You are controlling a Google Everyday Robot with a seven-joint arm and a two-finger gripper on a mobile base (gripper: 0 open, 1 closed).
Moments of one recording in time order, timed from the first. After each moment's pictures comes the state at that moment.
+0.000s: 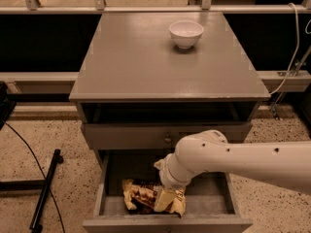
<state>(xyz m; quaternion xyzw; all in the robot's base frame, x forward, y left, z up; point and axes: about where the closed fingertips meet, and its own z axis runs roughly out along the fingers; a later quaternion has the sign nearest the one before) 0.438 -0.011 0.574 -0.69 0.69 0.11 0.18</state>
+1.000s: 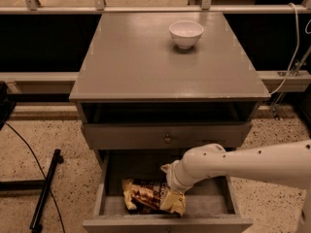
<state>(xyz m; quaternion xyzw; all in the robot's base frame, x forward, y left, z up) 0.474 -0.034 0.485 -0.68 0.70 0.11 0.20</state>
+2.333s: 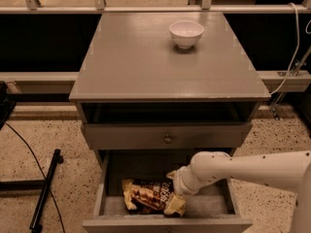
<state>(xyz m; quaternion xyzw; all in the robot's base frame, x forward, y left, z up) 0.470 -0.054 0.438 -0.65 0.72 0.15 0.19</state>
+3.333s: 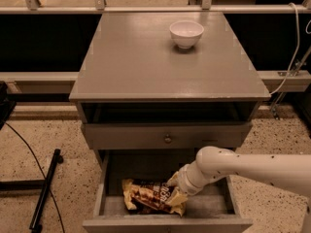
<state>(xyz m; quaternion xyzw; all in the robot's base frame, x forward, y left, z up) 0.468 -0.066 0.446 -0.65 0.72 0.18 0.18</state>
